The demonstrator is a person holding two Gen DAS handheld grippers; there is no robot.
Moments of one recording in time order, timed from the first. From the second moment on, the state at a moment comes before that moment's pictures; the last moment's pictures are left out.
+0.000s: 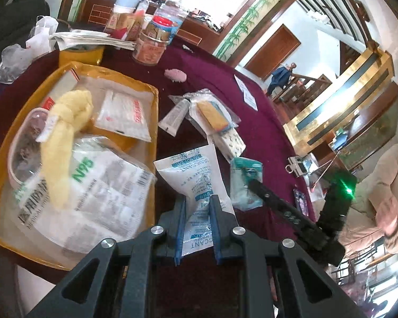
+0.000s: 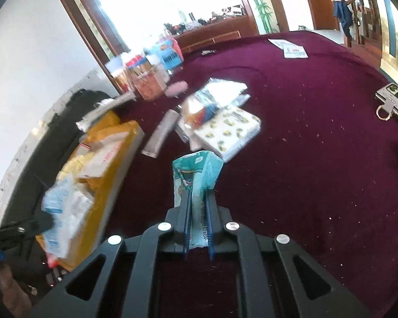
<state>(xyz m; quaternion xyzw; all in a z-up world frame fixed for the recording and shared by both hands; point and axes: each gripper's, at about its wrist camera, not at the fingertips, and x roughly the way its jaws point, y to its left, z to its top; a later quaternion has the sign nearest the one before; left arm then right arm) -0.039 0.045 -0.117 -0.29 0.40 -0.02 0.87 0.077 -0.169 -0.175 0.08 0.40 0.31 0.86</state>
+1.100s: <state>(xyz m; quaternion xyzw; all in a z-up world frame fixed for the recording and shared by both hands) 0.071 0.226 -0.137 -0.30 0.45 0.12 0.83 0.160 0.036 -0.165 0.09 0.48 0.42 0.77</state>
